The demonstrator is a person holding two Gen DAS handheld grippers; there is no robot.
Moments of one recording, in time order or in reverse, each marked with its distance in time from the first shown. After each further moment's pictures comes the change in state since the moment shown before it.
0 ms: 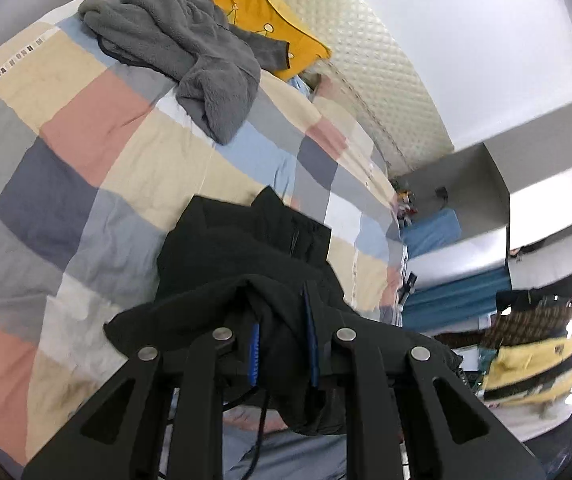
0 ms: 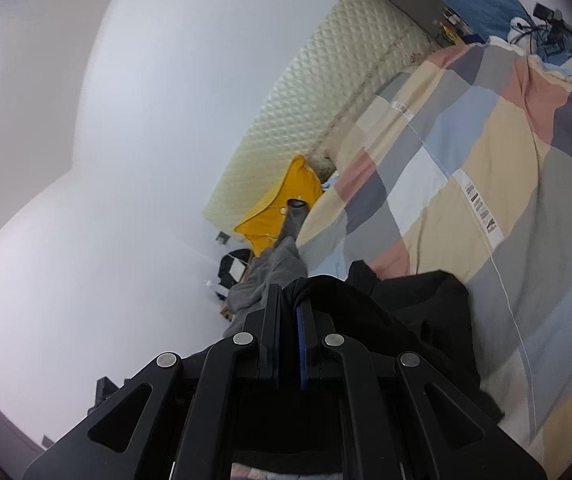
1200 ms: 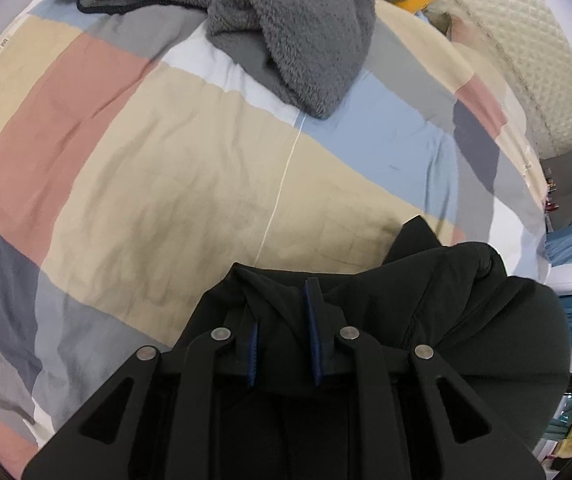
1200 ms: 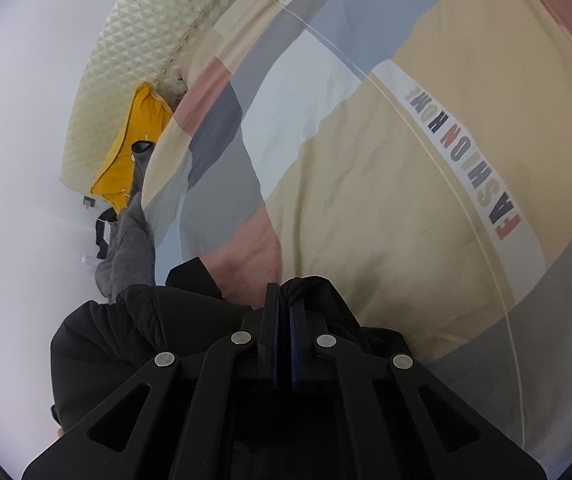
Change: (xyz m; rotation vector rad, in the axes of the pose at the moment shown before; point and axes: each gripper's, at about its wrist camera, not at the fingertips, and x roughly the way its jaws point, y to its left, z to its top) left arm 0.269 0.056 0.098 -0.031 0.162 0.480; right arm 0.245 -0.172 0.023 0.143 0.302 -0.392
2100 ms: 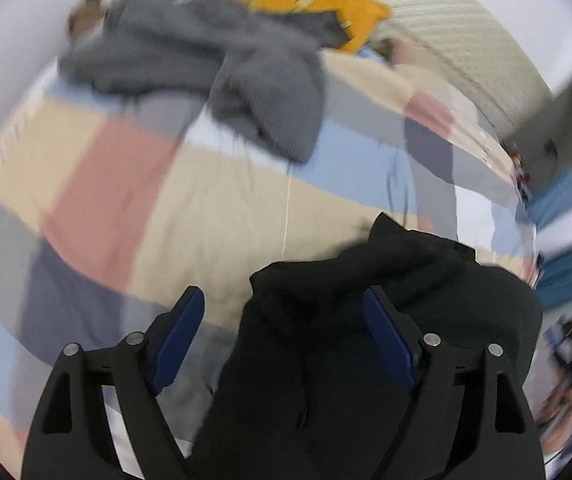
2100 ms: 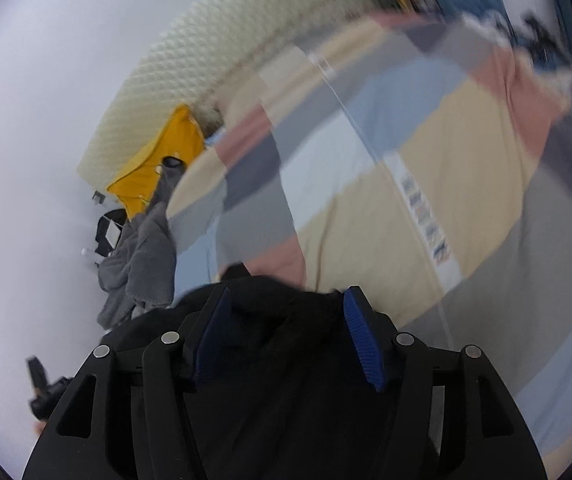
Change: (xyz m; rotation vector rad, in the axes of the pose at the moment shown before) left arm -0.126 0.006 -0.044 0.262 -0.221 -0.001; right arm -0.149 0.097 -0.039 -0.264 -0.219 -0.095
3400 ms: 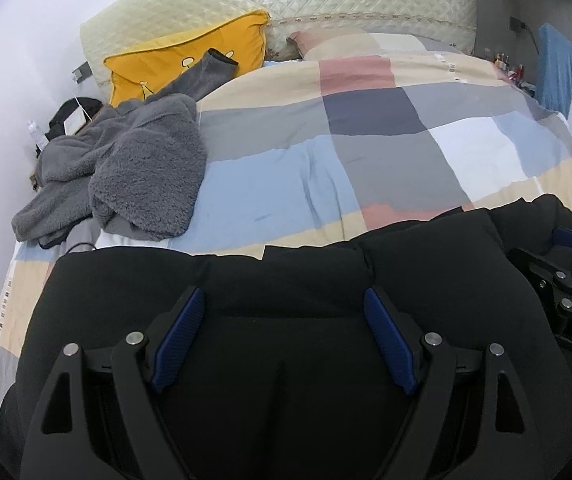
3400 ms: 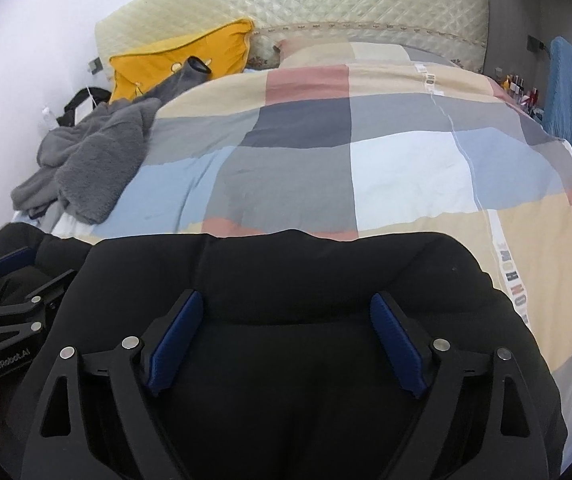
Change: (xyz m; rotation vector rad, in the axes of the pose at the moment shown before) left arm 0.143 -0.201 -0.028 0.427 -0.193 0.236; right arm 0.201 0.097 -0.062 -0.464 0.102 -0.209
